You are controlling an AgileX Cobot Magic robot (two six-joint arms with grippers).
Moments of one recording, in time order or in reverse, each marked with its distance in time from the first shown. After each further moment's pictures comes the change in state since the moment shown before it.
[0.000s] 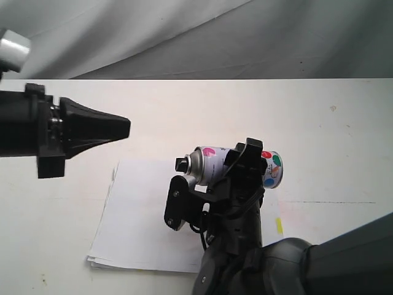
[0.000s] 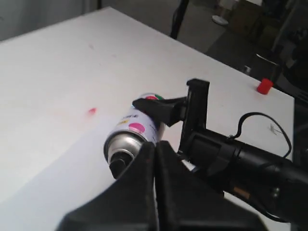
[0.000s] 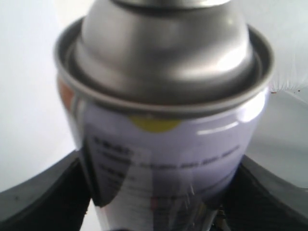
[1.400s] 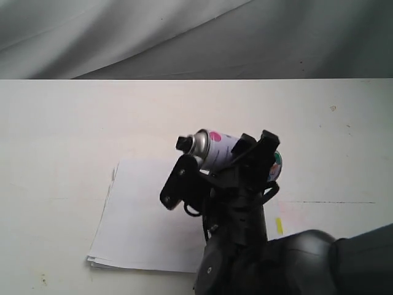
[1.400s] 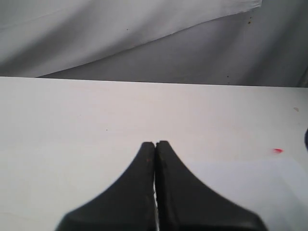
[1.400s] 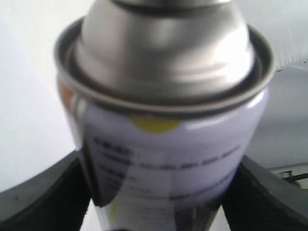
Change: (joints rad) left arm 0.239 -0.650 0.481 -0.228 -0.556 -0.032; right arm 0.000 -0.086 0.000 0.004 -0.013 0.190
